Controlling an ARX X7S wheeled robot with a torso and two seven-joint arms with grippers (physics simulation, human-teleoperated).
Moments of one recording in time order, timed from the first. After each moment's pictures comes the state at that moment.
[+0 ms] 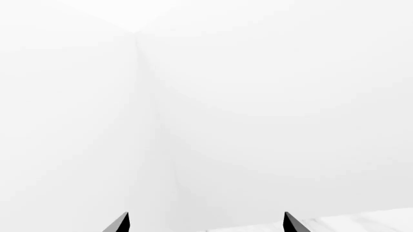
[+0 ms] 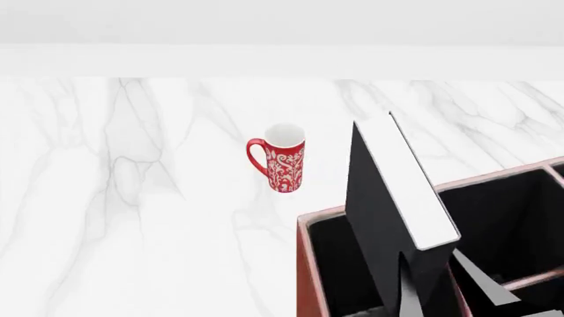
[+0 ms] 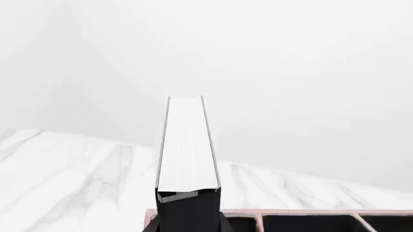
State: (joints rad) left arm 0.27 0.00 -0.26 1.05 0.33 -0.35 0.01; right arm 0.20 1.39 -0.64 -0.88 0.97 -0.14 0.79
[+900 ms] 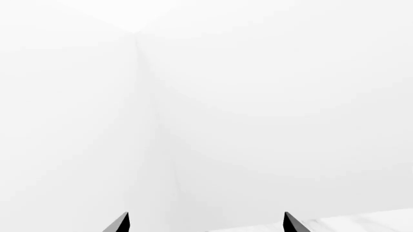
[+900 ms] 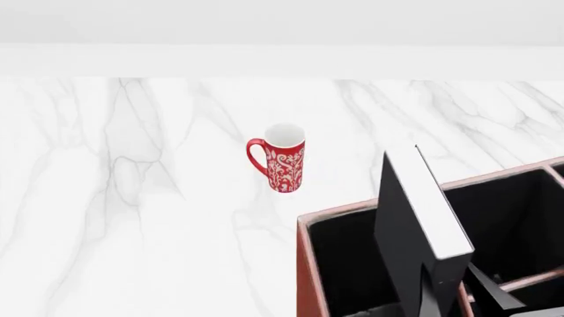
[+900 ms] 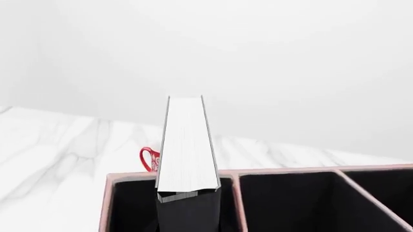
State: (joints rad) left arm 0.28 0.00 -0.26 1.05 0.33 -0.35 0.01; right arm 0.19 1.30 -0.67 -0.69 0.99 -0.13 0.72
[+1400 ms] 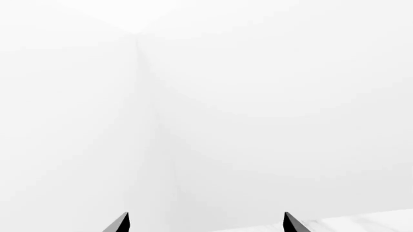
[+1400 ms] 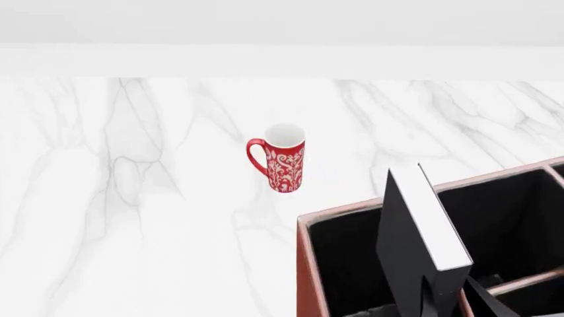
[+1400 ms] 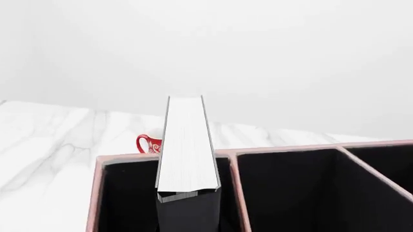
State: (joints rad) left arm 0.28 0.00 -0.26 1.05 0.33 -0.34 0.00; right arm 0.17 1.24 -0.69 -0.61 0.98 -0.15 0.68
